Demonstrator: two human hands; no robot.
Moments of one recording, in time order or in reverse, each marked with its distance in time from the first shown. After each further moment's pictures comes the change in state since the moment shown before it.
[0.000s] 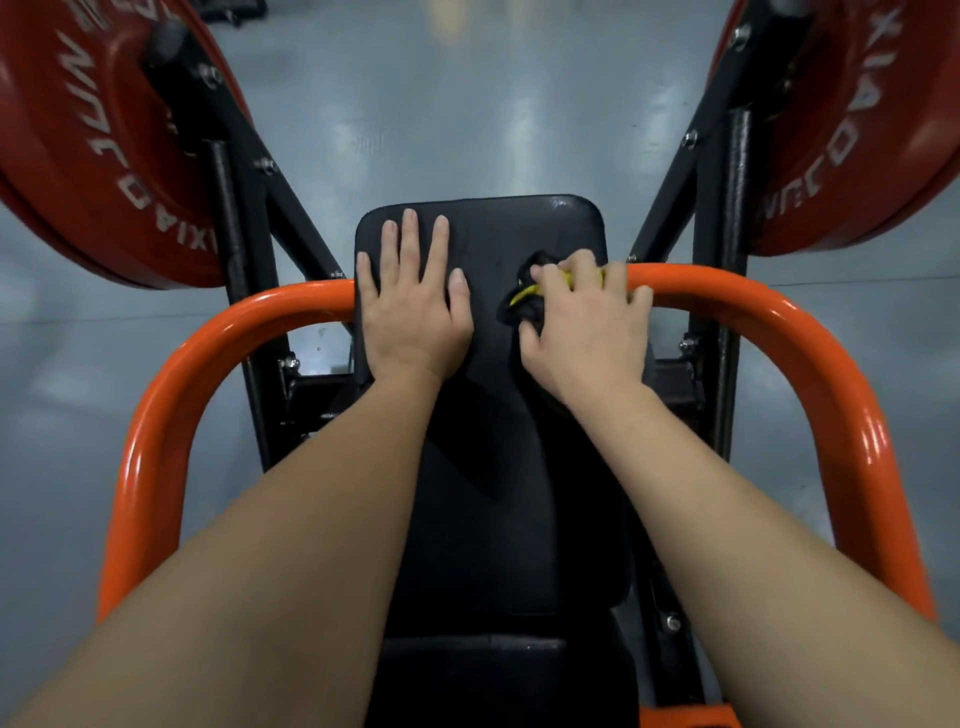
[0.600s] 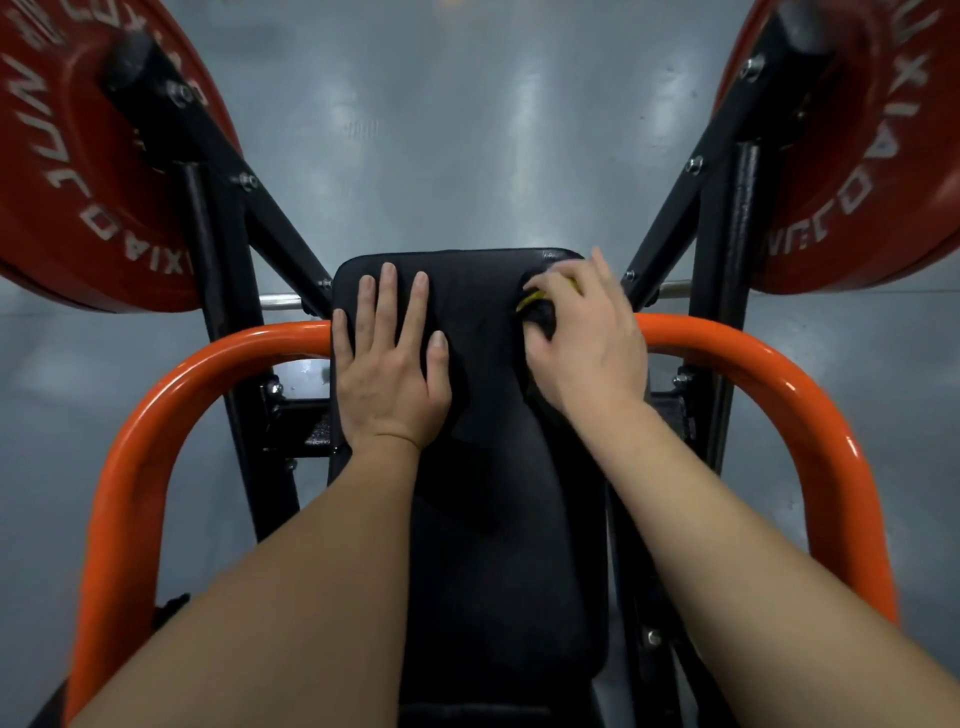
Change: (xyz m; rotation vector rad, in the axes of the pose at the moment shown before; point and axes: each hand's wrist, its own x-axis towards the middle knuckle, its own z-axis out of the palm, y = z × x) left_hand -0.001 -0.001 0.003 -0.006 0.032 -0.009; right_hand 0.060 0.022 0.007 0.429 0.075 0.024
